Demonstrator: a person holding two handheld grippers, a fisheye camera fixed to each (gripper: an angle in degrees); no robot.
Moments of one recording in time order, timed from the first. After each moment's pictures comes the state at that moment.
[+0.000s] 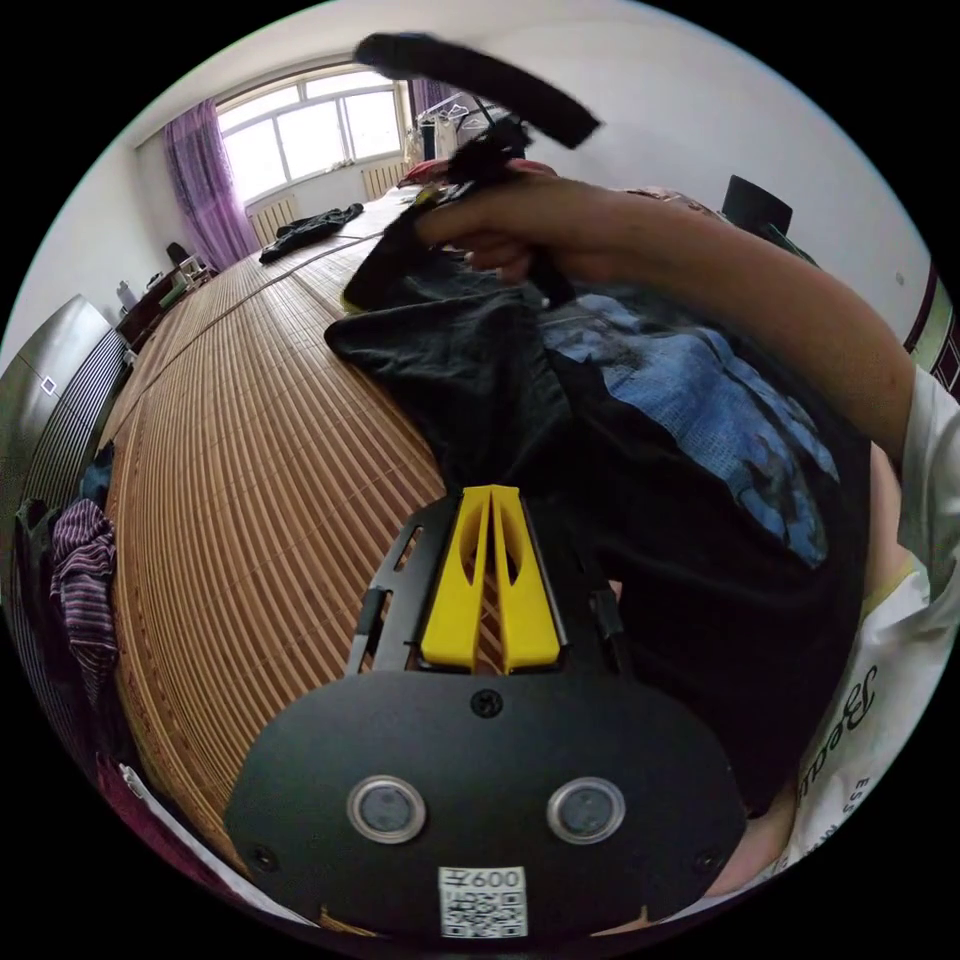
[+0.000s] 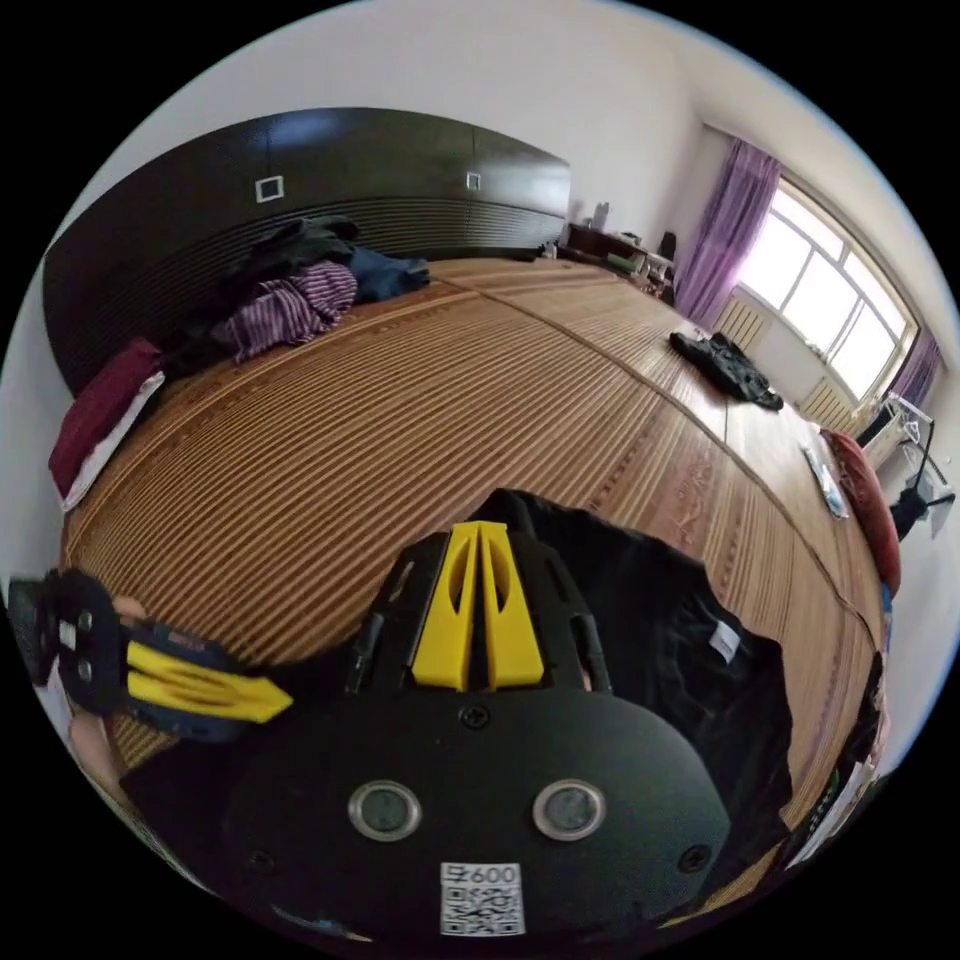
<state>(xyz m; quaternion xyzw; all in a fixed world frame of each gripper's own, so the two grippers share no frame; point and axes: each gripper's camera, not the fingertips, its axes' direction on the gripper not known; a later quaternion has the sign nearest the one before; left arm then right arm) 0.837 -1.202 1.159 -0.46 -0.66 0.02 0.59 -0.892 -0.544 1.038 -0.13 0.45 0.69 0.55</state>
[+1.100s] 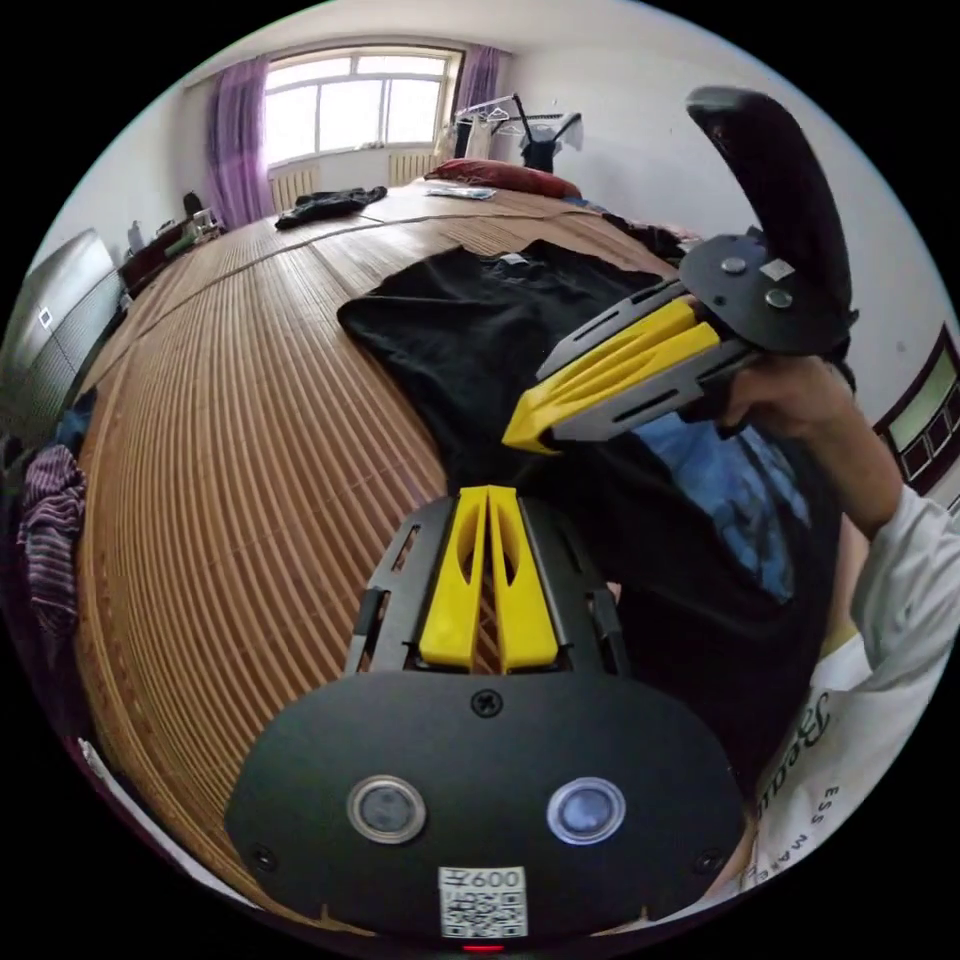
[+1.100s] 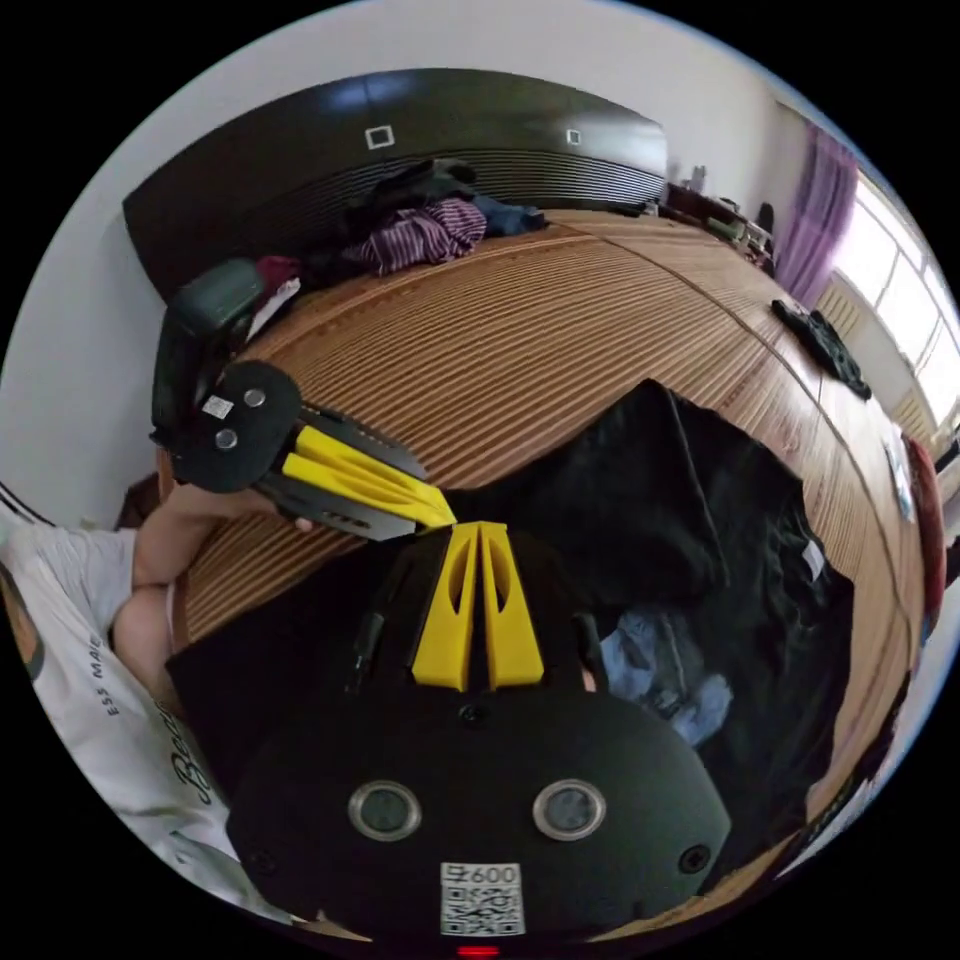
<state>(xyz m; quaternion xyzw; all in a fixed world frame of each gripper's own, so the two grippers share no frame) 0.867 -1.200 1.160 -0.42 -0.67 -0.02 0.62 -0.992 -0.965 1.129 -0.12 0.32 0.70 0.63</state>
